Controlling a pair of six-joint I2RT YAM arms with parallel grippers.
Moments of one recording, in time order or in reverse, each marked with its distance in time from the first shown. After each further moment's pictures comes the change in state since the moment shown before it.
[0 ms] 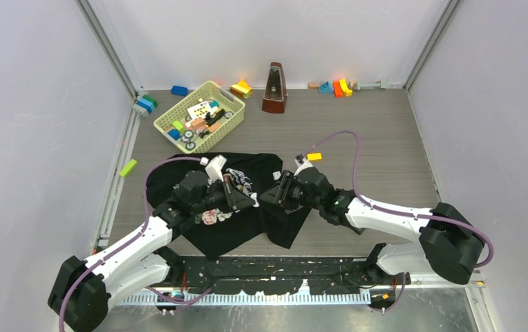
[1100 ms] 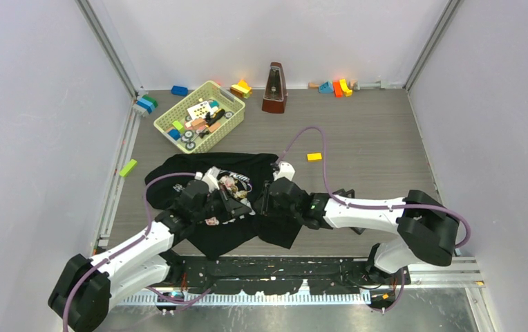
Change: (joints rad) left arm 0.005 0.000 -0.121 0.027 -0.063 -0.186; right arm 0.187 0.182 0.140 -0.097 0.258 -0.187
